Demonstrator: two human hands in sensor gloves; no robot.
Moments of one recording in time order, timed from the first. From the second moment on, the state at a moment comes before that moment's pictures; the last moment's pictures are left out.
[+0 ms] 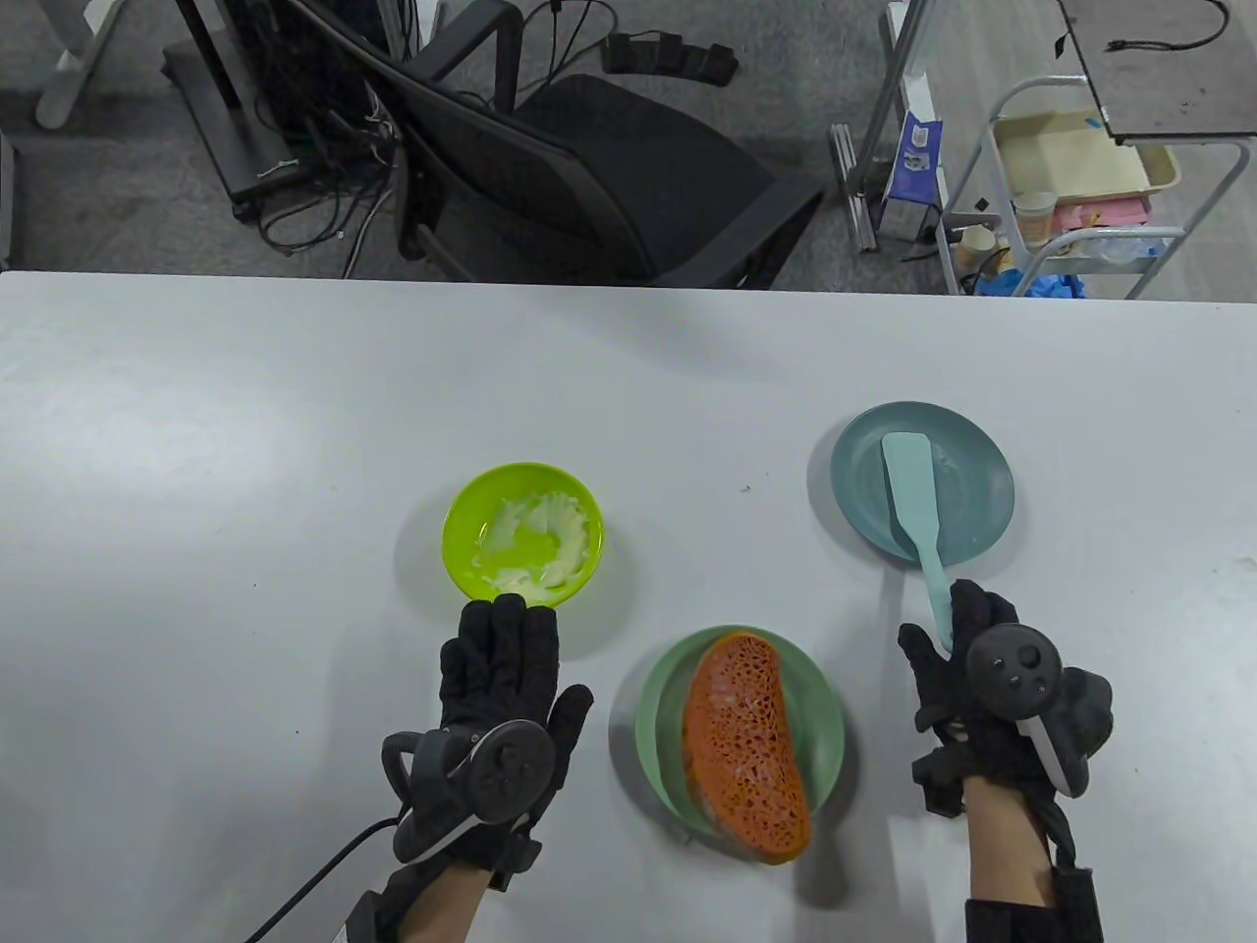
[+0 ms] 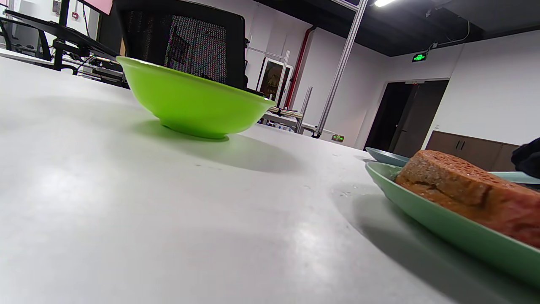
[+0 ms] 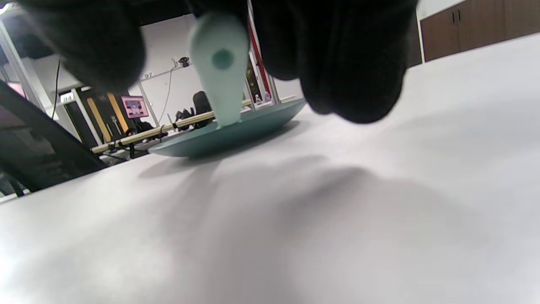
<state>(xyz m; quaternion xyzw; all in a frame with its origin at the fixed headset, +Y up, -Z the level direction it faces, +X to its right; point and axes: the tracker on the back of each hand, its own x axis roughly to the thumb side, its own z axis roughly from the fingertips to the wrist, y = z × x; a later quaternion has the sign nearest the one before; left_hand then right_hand) -0.134 -0.704 -0.119 0.02 -0.11 0.14 0.98 0.284 -0.715 -0.168 -0.14 -0.04 0.98 0.15</state>
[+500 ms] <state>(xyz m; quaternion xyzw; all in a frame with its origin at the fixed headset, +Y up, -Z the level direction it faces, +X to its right) -0.131 -0.706 -0.115 0.01 -0.13 0.17 0.98 0.189 -0.686 -0.130 0.02 -0.10 0.98 0.14</state>
